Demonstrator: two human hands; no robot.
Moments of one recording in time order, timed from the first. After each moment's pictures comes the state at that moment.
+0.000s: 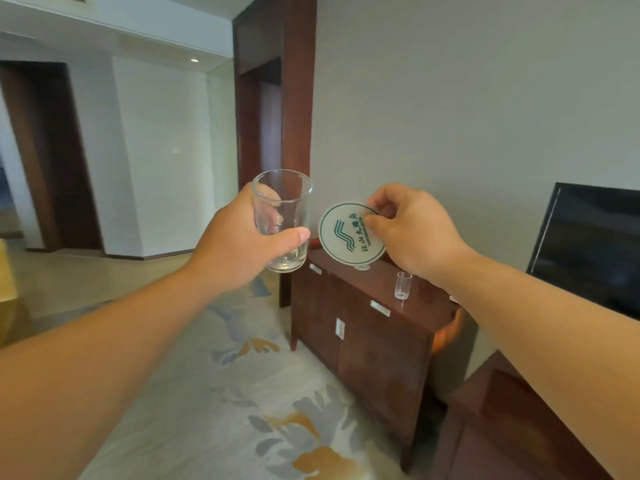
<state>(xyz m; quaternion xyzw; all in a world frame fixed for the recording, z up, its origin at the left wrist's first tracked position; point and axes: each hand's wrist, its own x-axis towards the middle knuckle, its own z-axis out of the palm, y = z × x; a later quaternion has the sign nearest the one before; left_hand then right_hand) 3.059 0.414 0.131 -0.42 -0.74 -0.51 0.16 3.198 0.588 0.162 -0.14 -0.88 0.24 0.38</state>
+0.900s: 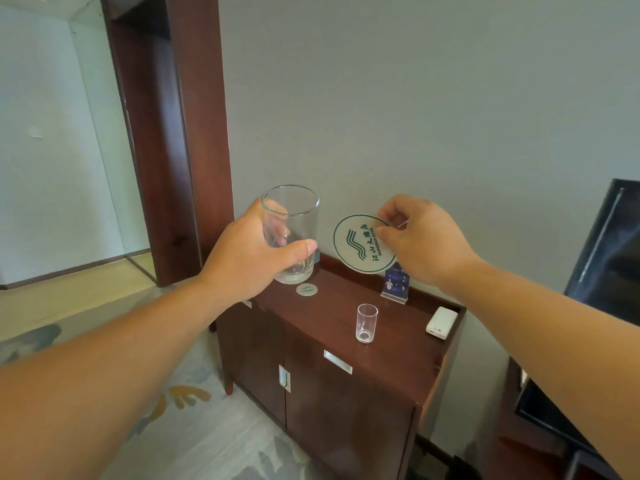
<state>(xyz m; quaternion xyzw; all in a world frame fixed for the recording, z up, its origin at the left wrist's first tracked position) 2.797 0.804 0.103 -0.50 -0.71 -0.49 0.07 2.980 0.946 0.136 -0.27 -0.87 0.20 0.37</state>
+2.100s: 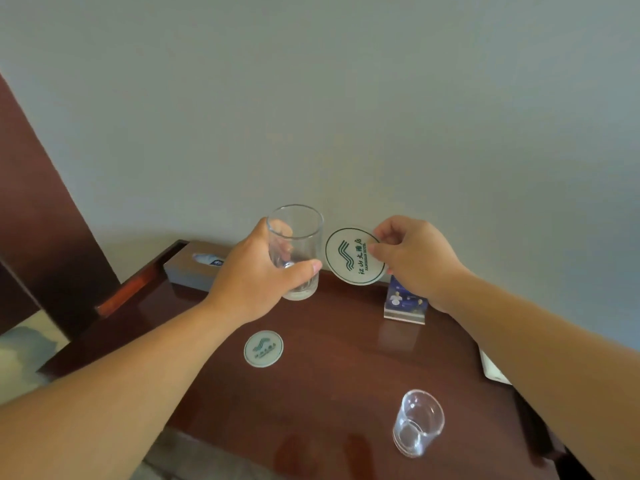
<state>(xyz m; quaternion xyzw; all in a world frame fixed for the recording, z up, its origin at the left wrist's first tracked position) 2.483 1.245 -0.019 -0.59 -0.66 -0.44 -0.13 2.693 1.315 0.009 -0.50 -0.73 0.32 0.35</state>
